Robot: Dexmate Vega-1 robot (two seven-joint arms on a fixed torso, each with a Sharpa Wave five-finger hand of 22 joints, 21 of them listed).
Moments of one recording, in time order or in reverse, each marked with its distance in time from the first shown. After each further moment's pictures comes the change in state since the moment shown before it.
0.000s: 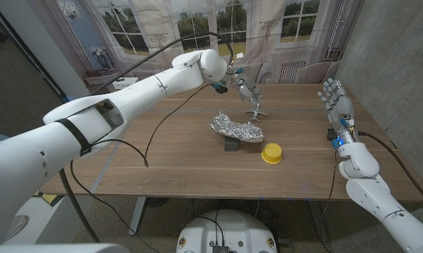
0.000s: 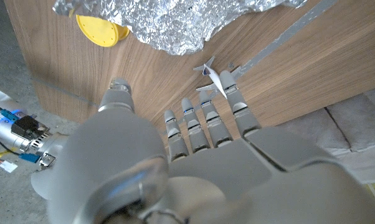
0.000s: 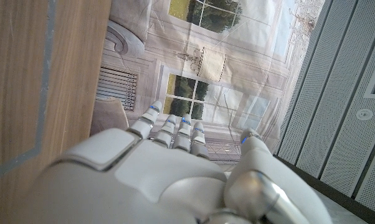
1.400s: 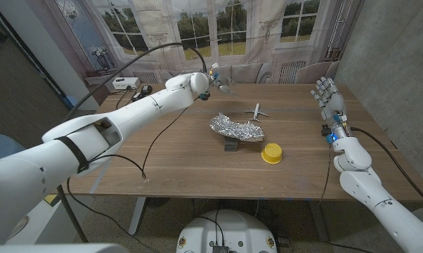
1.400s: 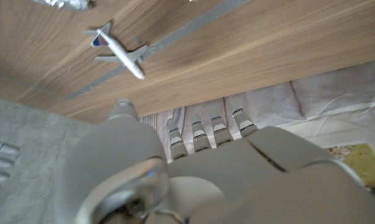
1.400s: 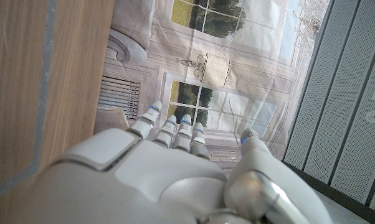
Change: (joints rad) left arm 0.171 0.023 -0.079 0.068 0.034 0.135 0.526; left_hand -0.049 0.148 -0.023 0.119 -0.058 -0.085 -0.056 0.055 -0.007 -0.174 -0.005 0.020 0.025 -0.215 0.013 0.029 0.008 -0.339 -0.092 -0.020 0.007; right arm 0.094 0.016 -0.045 0.104 0.031 0.000 0.059; right_hand 0.004 -0.004 0.000 0.000 0.000 -0.004 0.004 0.000 0.000 -0.005 -0.005 0.000 0.000 -0.004 0.004 0.000 0.000 0.000 0.000 0.000 0.000
